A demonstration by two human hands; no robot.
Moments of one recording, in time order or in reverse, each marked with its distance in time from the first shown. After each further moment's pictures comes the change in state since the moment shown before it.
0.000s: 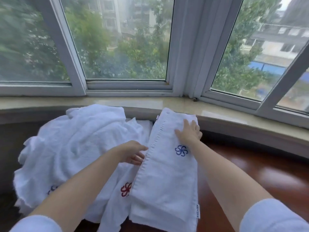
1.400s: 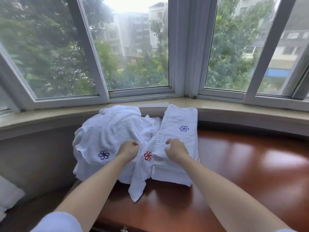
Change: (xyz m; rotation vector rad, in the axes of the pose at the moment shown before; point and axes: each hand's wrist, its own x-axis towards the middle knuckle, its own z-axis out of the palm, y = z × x) left_hand -0.153 -0.100 0.018 0.264 0.607 0.321; right_hand -0.239 -0.015 0.016 0.181 -0.106 -0.264
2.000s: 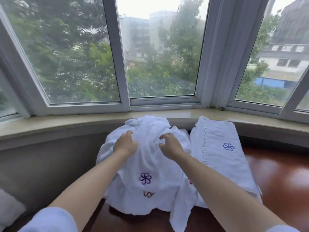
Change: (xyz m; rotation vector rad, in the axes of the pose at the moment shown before) left_hand 0.133 -0.073 -0.155 0.397 0.144 0.143; right_hand 0.101 -0.185 0.078 0.064 0.073 -0.151
